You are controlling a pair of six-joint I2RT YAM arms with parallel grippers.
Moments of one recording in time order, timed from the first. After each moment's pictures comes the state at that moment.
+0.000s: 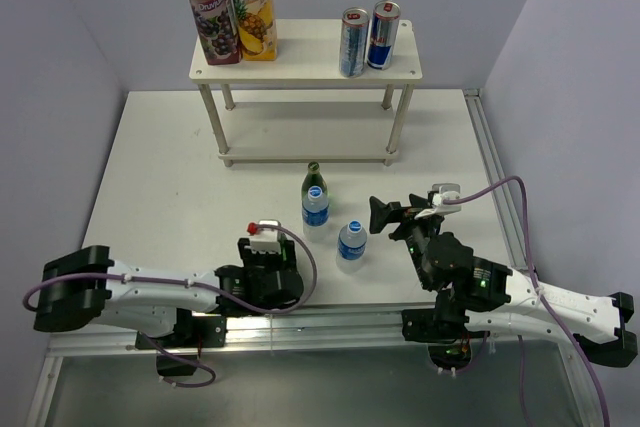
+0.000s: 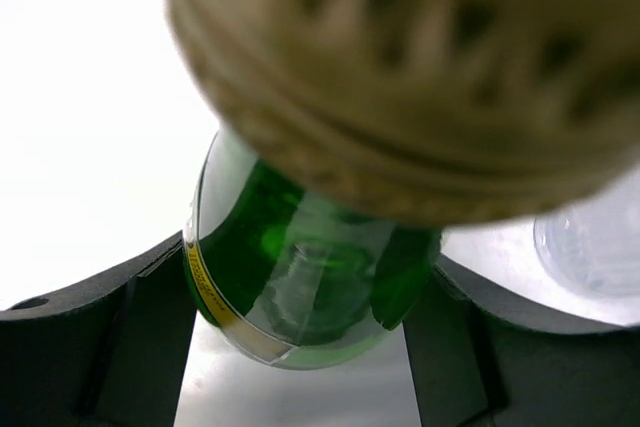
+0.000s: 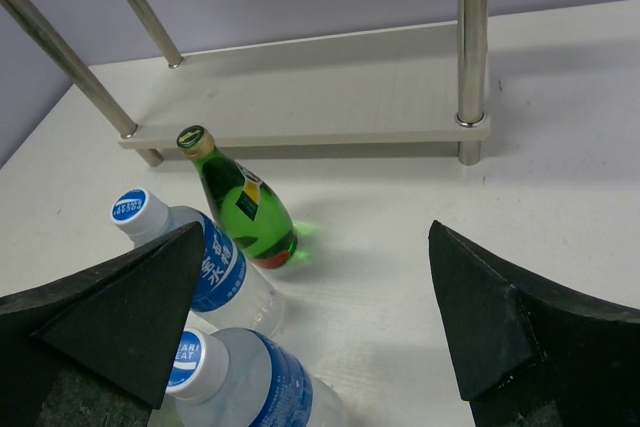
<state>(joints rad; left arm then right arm) -1.43 1.25 0.52 -0.24 -1.05 -1.06 1.23 0.49 0.52 -0.09 1.04 0.31</state>
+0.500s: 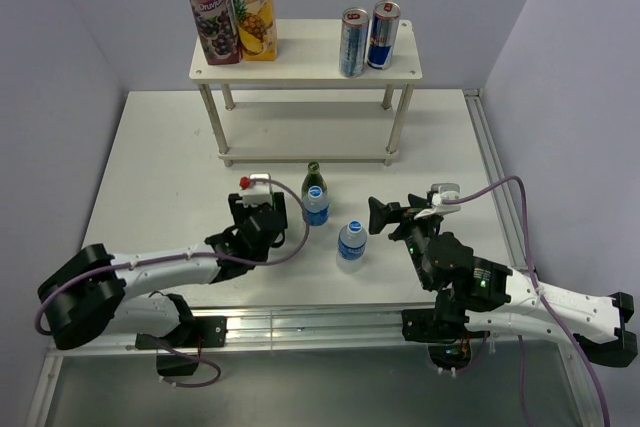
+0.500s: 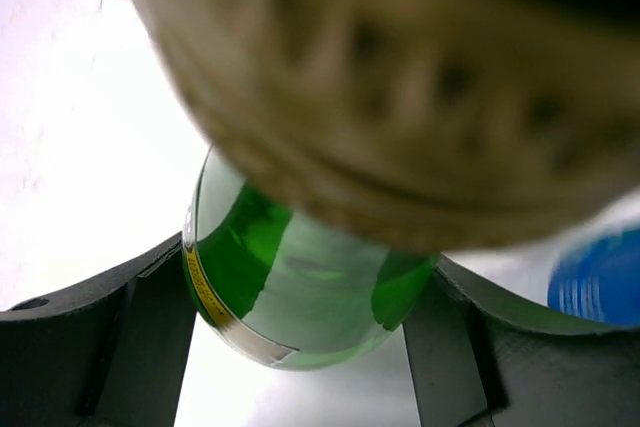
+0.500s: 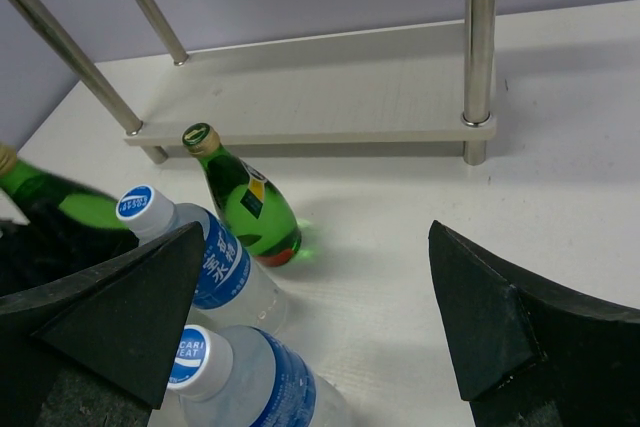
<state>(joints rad) -1.03 1.21 0.50 0.19 -0.95 -0.53 1.23 0.49 0.52 -0.08 1.03 0.31</state>
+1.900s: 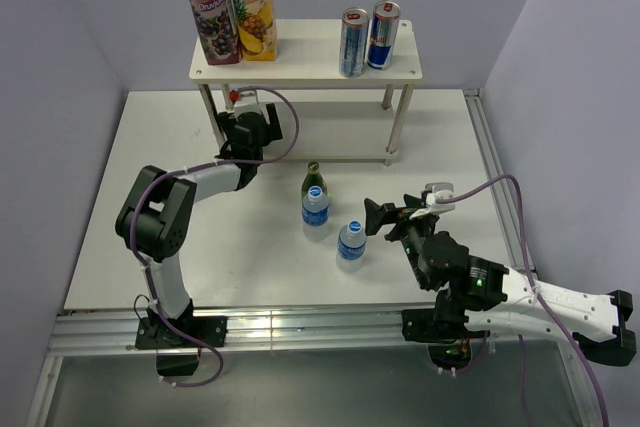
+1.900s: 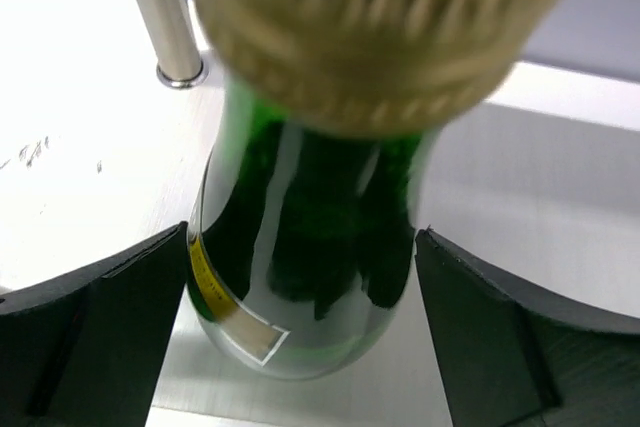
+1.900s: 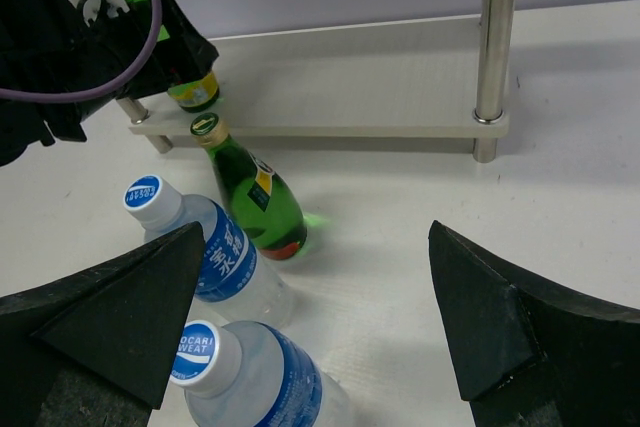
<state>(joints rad) -0.44 1.88 1.12 0.49 -0.51 -0.28 1.23 0.52 0.52 -0.07 1.00 0.31</state>
